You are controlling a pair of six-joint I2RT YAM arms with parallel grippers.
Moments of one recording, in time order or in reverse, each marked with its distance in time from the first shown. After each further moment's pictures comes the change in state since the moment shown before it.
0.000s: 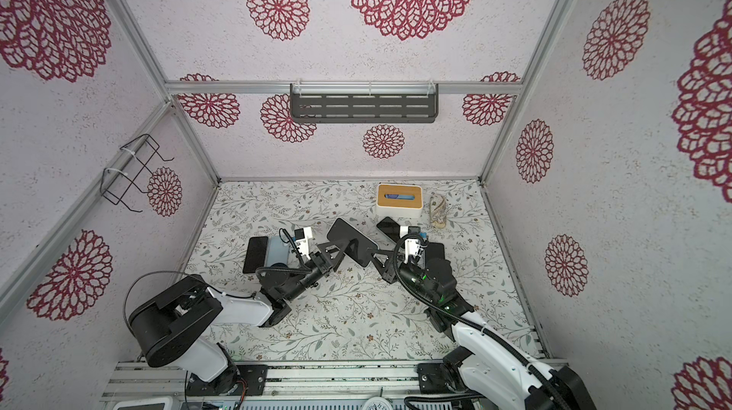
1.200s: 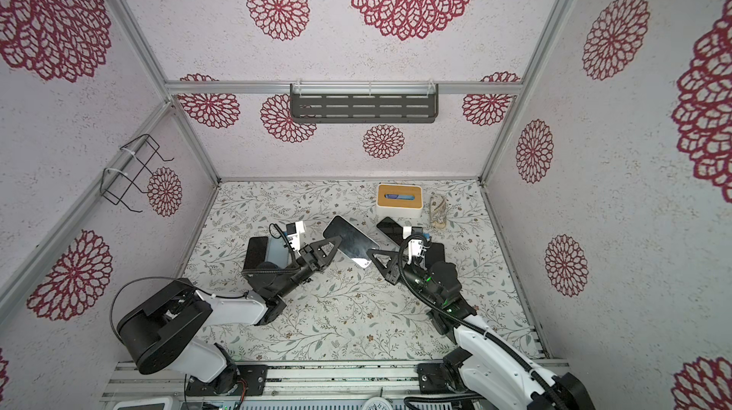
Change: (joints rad) left arm 0.055 -0.065 -0.010 0.068 0.101 -0.028; right arm -0.008 -0.036 -0.021 0.068 -0.049 0.084
